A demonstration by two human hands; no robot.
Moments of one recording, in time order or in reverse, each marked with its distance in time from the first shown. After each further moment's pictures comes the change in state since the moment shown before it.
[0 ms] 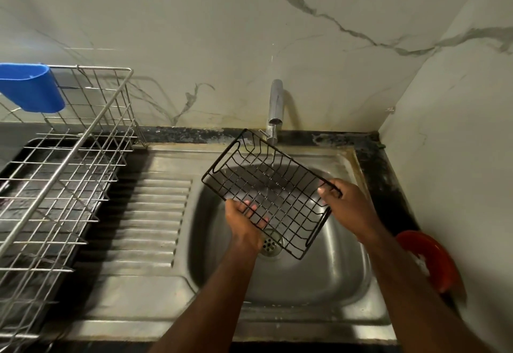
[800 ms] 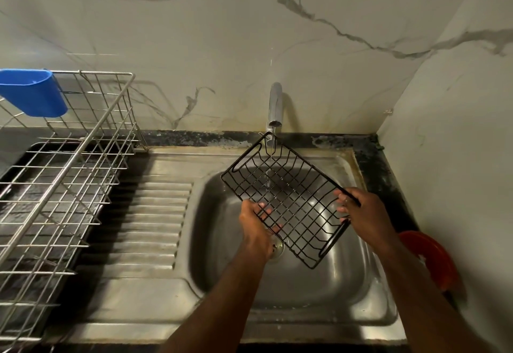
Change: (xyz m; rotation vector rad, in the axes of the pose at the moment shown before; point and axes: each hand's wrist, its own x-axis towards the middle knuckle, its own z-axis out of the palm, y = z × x) left_hand -0.014 -0.012 0.009 0.142 -0.087 -0.035; right_hand -0.010 0.025 -0.016 0.128 0.075 0.046
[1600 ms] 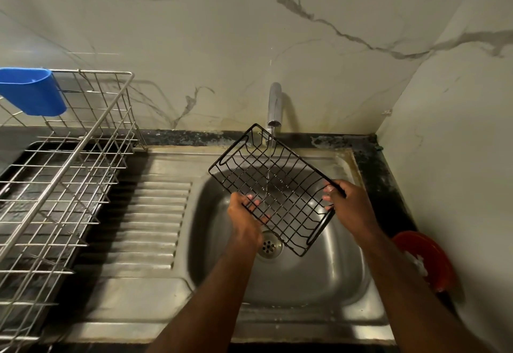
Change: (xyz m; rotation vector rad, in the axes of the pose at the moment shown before) left_hand 0.008 0.022 -0.002 -0.044 0.020 0.069; right_hand 0.011 -0.016 0.023 0.053 0.023 -0.021
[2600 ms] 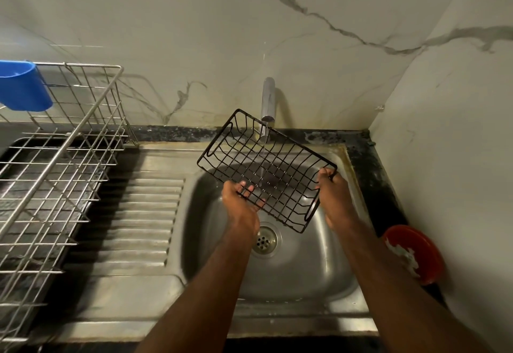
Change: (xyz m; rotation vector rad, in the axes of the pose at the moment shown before) left_hand 0.002 0.008 0.018 -0.171 -0.003 0.022; right_hand 0.010 -0.013 0.030 0.207 0.162 0.144
